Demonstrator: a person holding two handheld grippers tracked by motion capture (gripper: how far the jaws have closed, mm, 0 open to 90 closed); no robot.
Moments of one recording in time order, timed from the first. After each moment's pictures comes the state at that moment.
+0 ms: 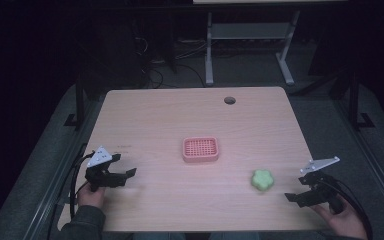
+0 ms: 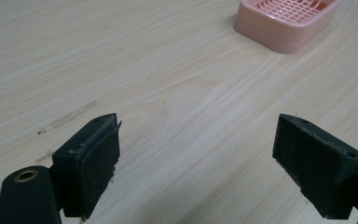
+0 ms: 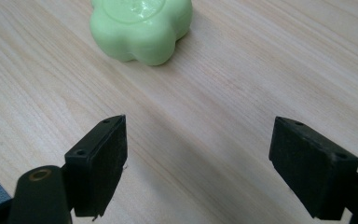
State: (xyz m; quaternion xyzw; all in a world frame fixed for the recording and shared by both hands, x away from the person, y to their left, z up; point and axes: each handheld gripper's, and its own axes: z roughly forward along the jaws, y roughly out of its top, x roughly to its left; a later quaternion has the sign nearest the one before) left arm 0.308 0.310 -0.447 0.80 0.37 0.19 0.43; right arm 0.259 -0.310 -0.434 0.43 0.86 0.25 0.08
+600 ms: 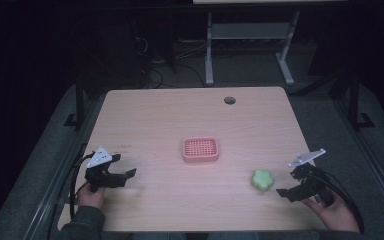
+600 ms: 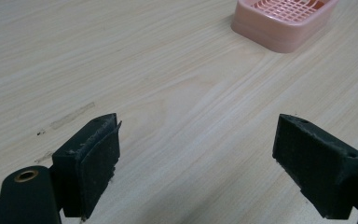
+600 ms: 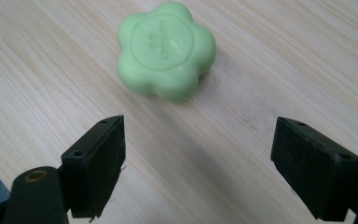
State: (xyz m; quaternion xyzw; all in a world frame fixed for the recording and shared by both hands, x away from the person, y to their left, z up) left arm 0.306 0.309 -0.446 0.80 0.37 0.19 0.43; right arm 0.274 -0.279 -0.417 0.40 0.88 0.23 0.08
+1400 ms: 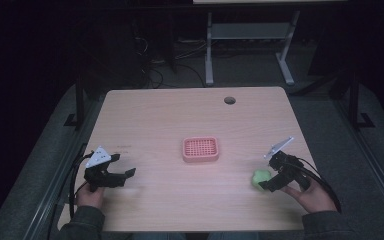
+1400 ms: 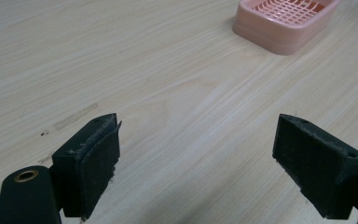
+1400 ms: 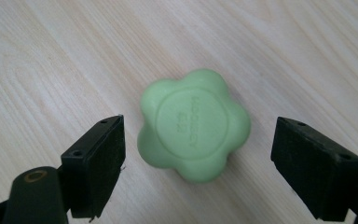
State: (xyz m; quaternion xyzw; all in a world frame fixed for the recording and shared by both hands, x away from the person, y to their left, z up) left arm 0.306 0.311 -0.445 0.80 0.37 0.19 0.43; right arm 0.313 -0.230 -0.417 0.35 0.91 0.20 0.05
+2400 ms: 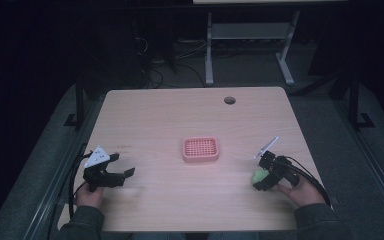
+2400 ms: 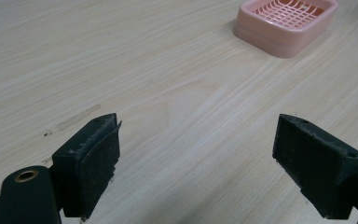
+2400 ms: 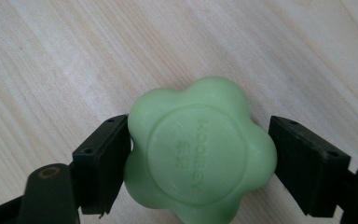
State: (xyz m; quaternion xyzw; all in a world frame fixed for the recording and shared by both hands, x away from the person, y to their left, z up) left arm 0.305 0.314 -0.444 0.80 0.37 0.20 0.43; right arm 0.331 -0.214 -0.441 0.34 0.93 0.16 0.02
